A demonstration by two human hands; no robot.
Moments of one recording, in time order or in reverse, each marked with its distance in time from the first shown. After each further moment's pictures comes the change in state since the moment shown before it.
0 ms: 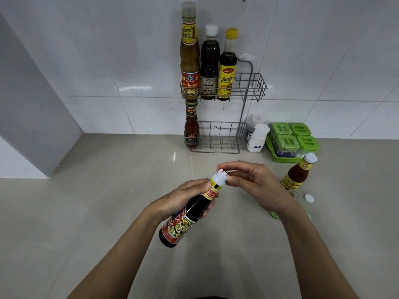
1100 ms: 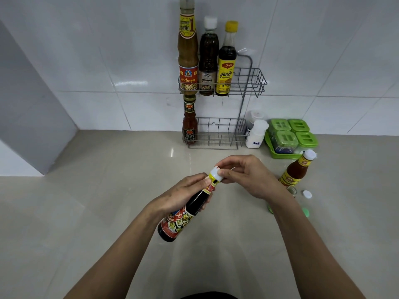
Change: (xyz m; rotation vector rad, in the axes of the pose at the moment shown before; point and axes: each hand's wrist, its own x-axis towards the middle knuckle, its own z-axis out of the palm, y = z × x) left_hand 0.007 -0.005 -0.001 0.075 0.120 0.016; right_hand 0.024 0.005 0.004 -0.101 0.050 0.098
